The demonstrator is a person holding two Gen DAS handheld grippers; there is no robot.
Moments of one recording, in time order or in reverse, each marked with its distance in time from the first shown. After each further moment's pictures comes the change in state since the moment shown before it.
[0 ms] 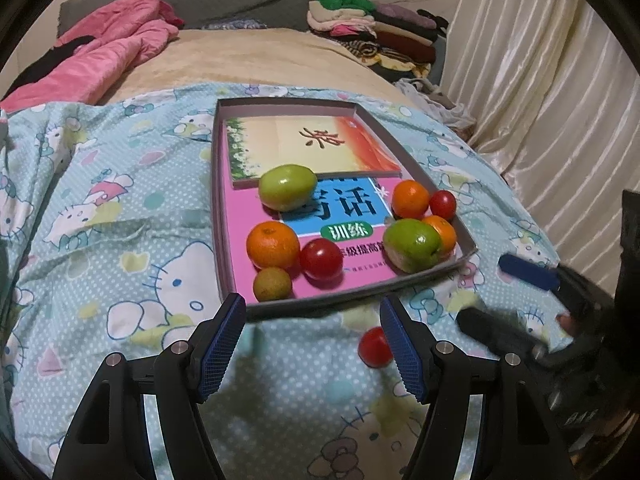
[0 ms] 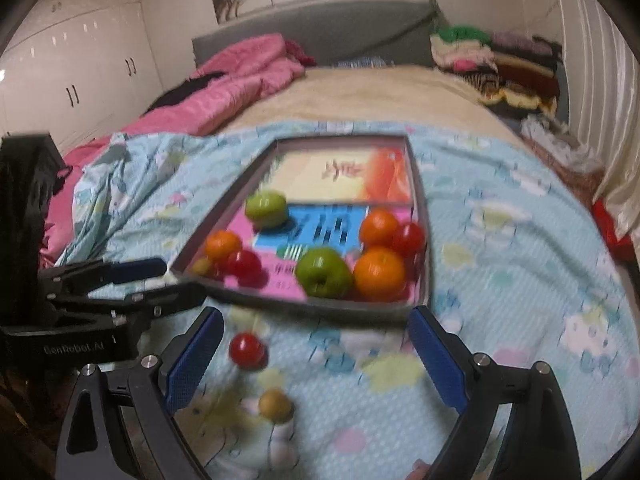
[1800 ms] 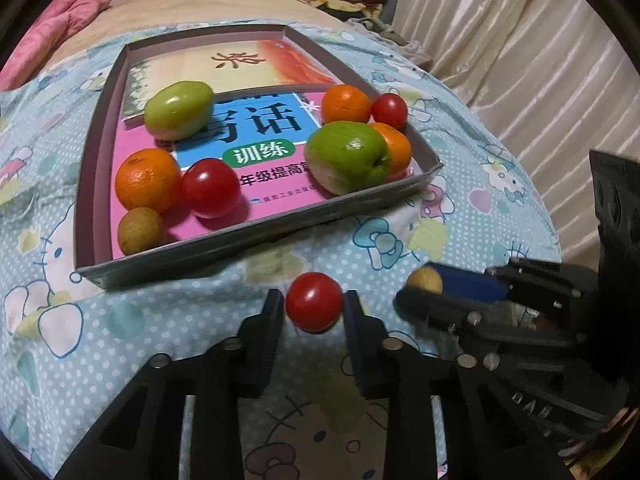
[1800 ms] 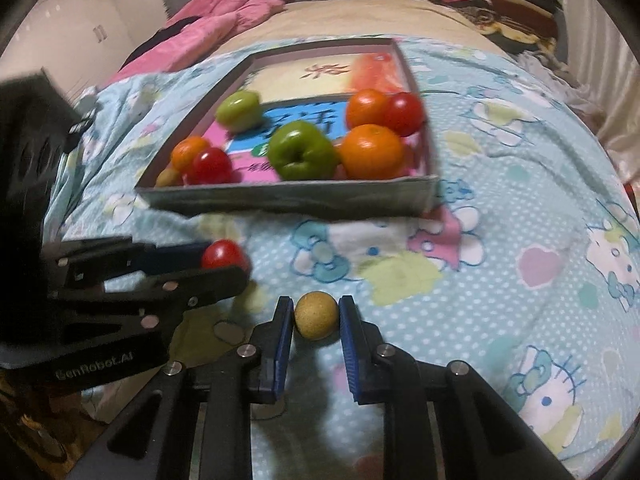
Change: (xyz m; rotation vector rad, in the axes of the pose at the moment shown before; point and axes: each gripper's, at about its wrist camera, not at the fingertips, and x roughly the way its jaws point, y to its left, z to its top) left arm 0.056 -0.039 -0.020 0.117 0.198 -0.142; right arm 0.030 -0.013 -0.033 0.081 0.228 -0.023
